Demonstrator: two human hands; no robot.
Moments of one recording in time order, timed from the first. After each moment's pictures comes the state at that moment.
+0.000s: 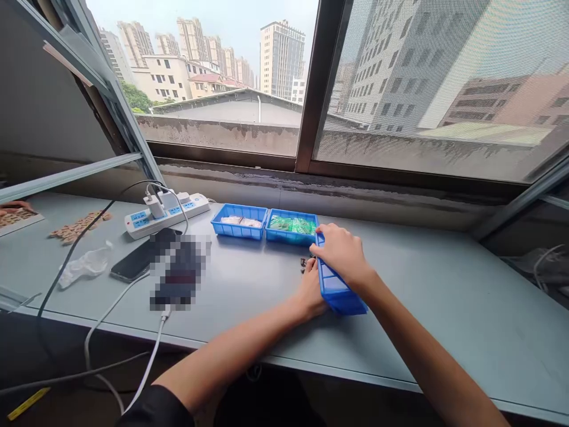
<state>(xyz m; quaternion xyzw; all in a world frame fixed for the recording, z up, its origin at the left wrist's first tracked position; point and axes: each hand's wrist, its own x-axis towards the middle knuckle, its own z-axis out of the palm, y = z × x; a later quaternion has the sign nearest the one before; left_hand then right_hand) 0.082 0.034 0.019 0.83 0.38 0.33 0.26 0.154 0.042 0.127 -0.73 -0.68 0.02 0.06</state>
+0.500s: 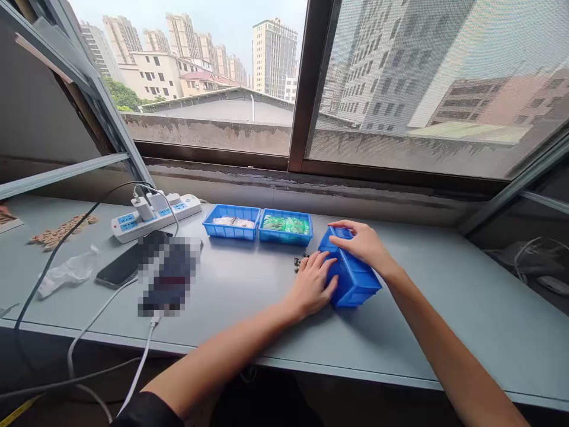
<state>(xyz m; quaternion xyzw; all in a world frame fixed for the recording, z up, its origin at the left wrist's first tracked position) 0.084 0.030 0.032 0.86 0.38 0.27 0.20 0.226 0.059 0.103 -0.69 -0.63 0.15 0.32</state>
